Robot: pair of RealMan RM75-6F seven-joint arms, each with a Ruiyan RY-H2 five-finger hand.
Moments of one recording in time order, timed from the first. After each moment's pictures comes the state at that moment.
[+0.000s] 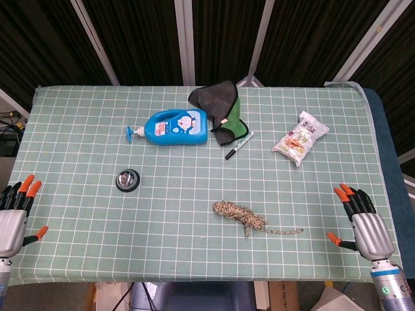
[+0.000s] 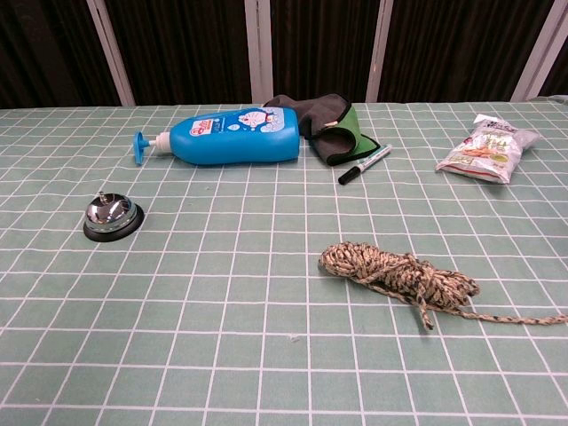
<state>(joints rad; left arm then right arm) -0.08 -1.17 -0.04 -1.66 1.46 1.50 0.26 0.13 -1.12 0.02 -1.63 -1.56 1.42 0.09</state>
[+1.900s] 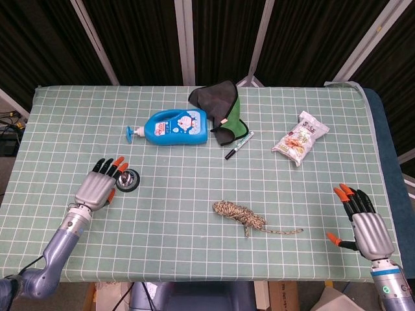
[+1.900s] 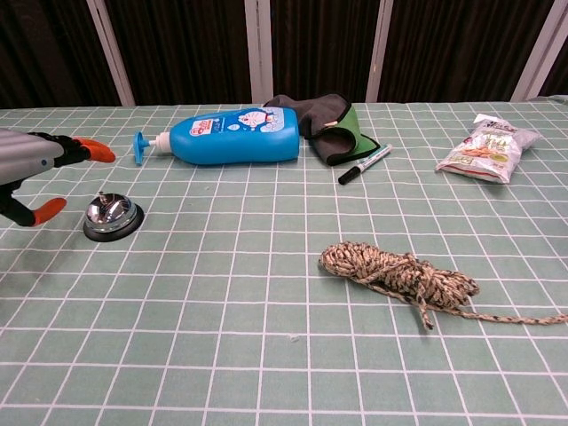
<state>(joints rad) -0.53 -1.35 -0.17 -1.64 1.10 0.97 0.67 0.13 -1.12 0.02 -1.64 -1.56 1.41 0.12</state>
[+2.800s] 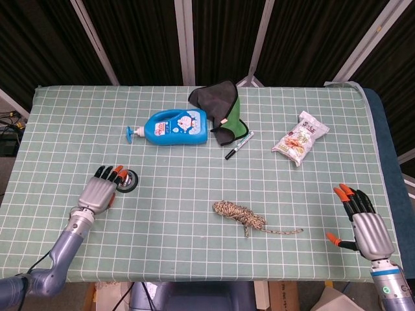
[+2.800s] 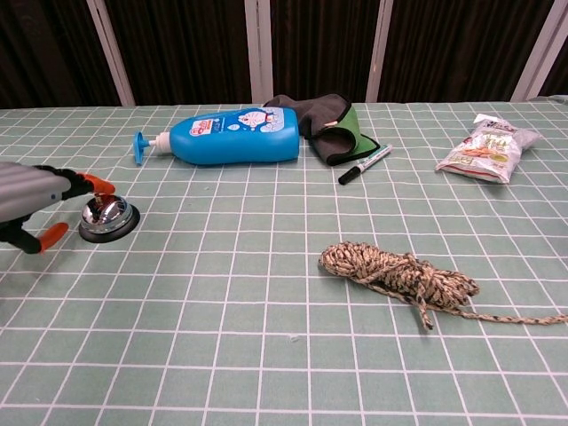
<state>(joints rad) -0.56 -1.43 -0.11 -1.54 1.08 1.00 0.66 0.13 -1.12 0.02 -1.64 -1.56 1.41 0.14</state>
